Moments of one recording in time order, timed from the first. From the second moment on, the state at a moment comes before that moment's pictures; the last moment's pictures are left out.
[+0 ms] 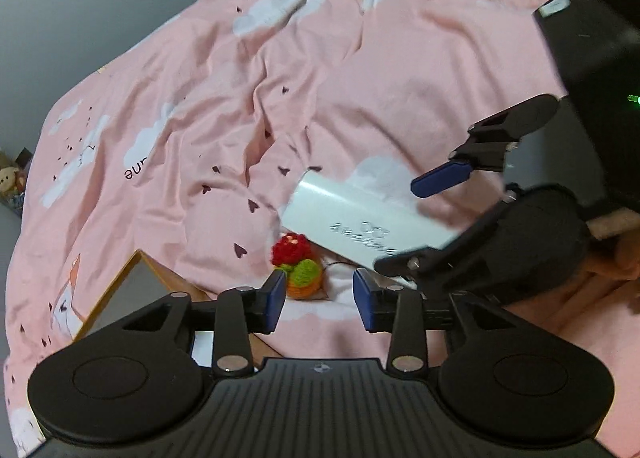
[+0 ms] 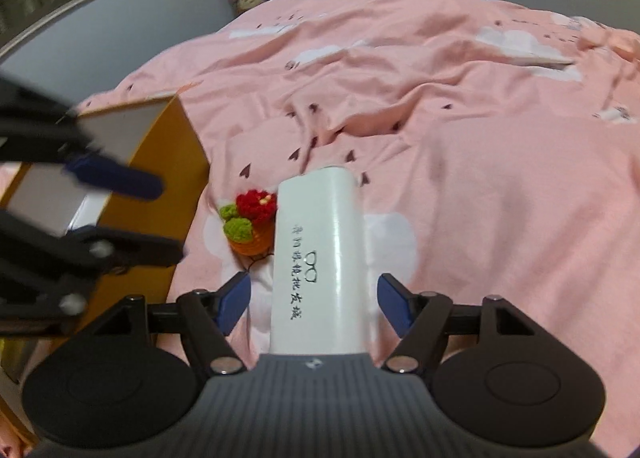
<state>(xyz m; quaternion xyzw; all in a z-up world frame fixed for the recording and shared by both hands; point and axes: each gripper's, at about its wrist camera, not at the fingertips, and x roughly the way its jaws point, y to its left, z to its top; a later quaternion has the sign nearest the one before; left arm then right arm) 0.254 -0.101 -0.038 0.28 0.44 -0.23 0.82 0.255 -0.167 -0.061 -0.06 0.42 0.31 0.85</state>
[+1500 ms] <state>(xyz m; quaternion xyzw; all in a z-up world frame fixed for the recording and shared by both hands) 0.246 -0.016 0.031 0.18 0.46 -0.14 0.86 0.244 -0.156 -0.077 -0.12 0.38 0.30 0.87</state>
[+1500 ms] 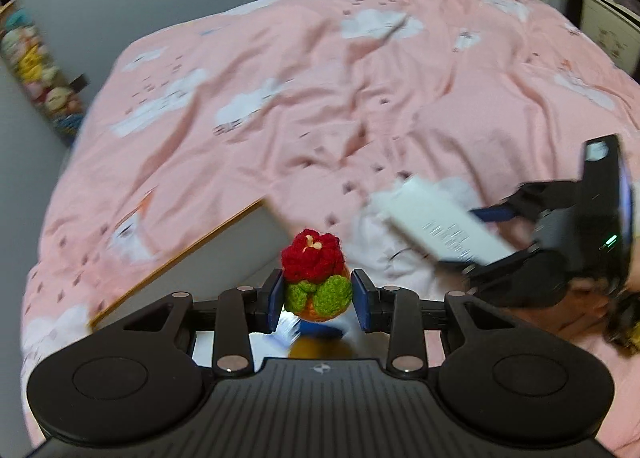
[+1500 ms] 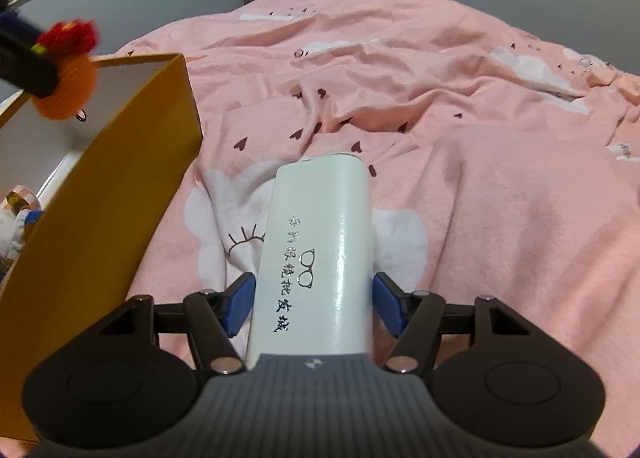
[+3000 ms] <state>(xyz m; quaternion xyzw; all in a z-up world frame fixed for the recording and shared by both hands) 0.250 0.116 -0.020 0.16 0.52 -0.13 0.83 0.218 0.102 -0.042 -0.60 0.18 0.59 0.51</state>
